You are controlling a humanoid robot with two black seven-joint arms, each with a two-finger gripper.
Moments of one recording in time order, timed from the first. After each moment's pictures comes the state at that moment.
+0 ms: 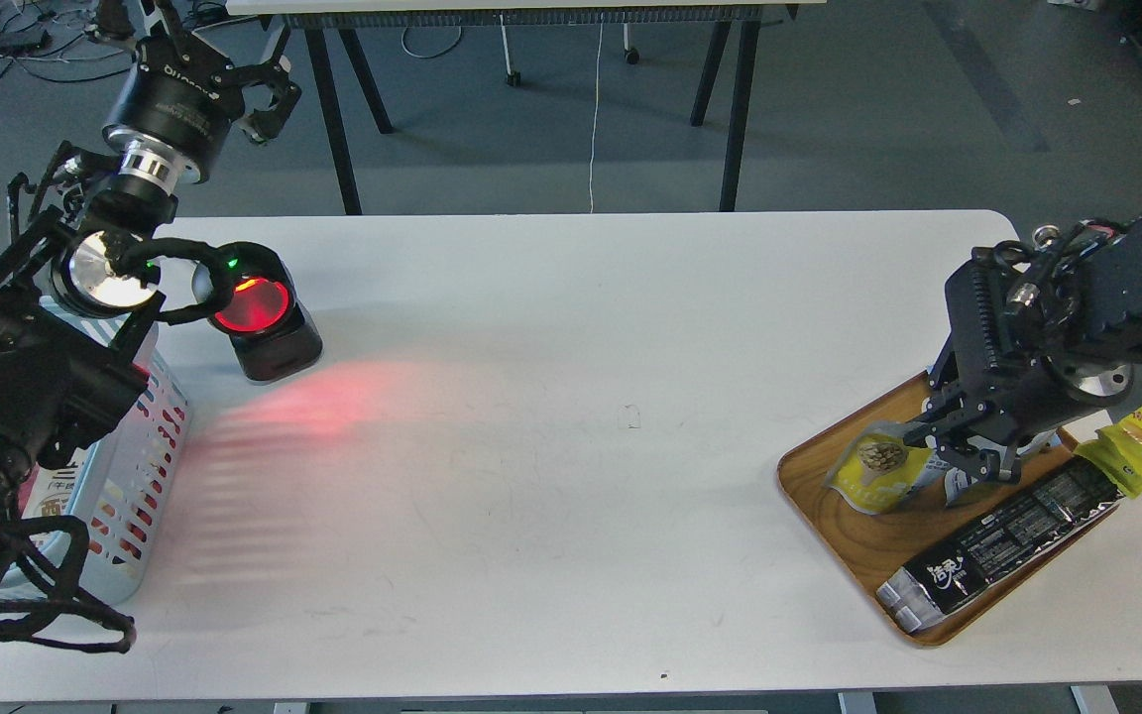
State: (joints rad) left arm -0.88 0.30 -0.98 -0.58 0.04 -0.49 -0.24; right arm 1.97 -0.66 -1.10 1.54 -1.95 0.03 0.49
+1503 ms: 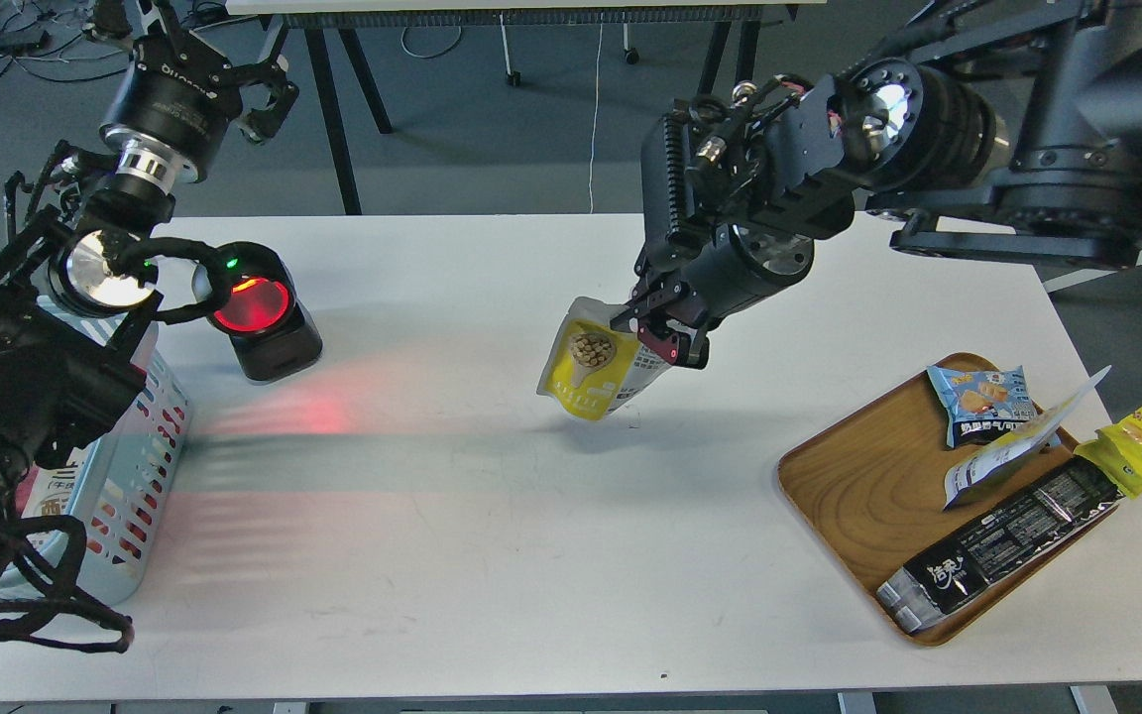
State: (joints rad) left arm -0.88 0.30 -0.98 -0.58 0.04 -0.49 -0.24; right arm 2.02 -0.19 -0.83 1.29 -1.56 0.03 0.49
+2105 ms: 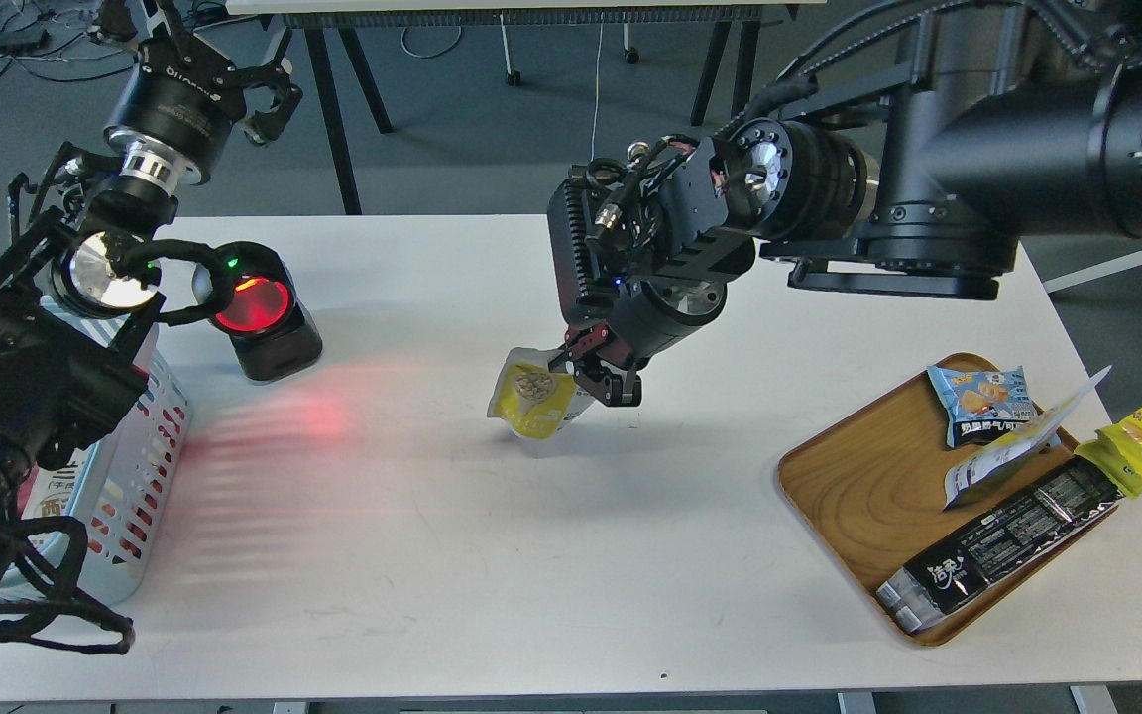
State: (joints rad) left arm -0.88 0.30 -0.97 -0.58 0.05 -0.49 -0.24; right arm 1.95 0.00 -0.82 1.17 -1.56 0.01 0.49
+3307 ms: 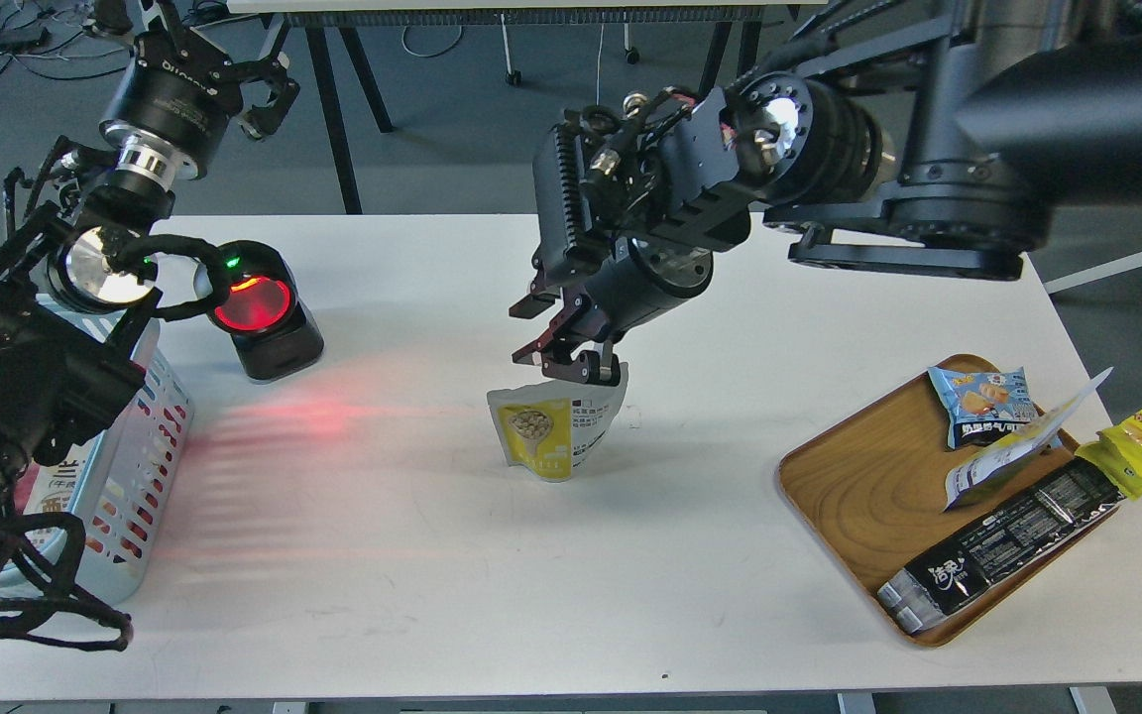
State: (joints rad) left arm -0.89 0.31 -0.97 -0.58 0.05 -0.49 -0.24; right arm 2.04 -0.17 -0.71 1.30 -1.51 0.01 0.49
